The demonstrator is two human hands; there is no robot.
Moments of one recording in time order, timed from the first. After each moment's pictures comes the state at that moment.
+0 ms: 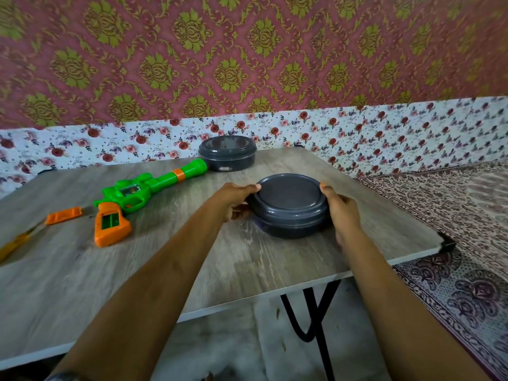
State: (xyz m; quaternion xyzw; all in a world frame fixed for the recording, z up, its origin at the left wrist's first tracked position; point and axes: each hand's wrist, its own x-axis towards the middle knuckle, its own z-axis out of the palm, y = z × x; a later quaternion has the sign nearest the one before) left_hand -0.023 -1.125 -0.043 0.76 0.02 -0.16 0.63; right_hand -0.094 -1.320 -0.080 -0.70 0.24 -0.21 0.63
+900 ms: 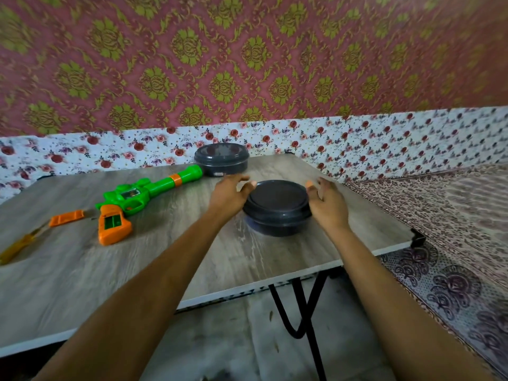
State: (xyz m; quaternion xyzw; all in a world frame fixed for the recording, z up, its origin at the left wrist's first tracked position) left_hand -0.052 -1.119 -0.039 0.90 -0.18 0.12 0.39; right_hand -0.124 -1.309 -0.056 -0.88 0.14 -0.28 0.34
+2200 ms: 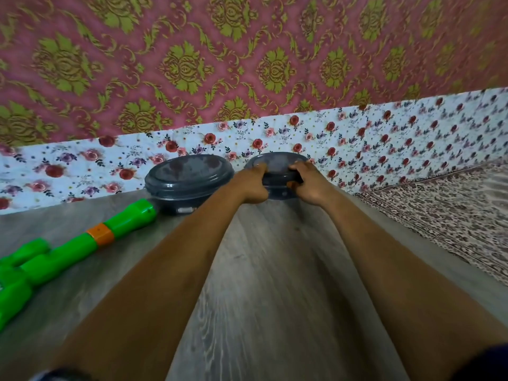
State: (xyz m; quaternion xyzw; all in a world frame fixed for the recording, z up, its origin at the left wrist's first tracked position) left_hand 0.197 -1.237 -0.035 0.94 -0.32 -0.01 0.14; right_hand 0.159 -1.390 -0.062 -0.96 0.06 -0.15 0.23
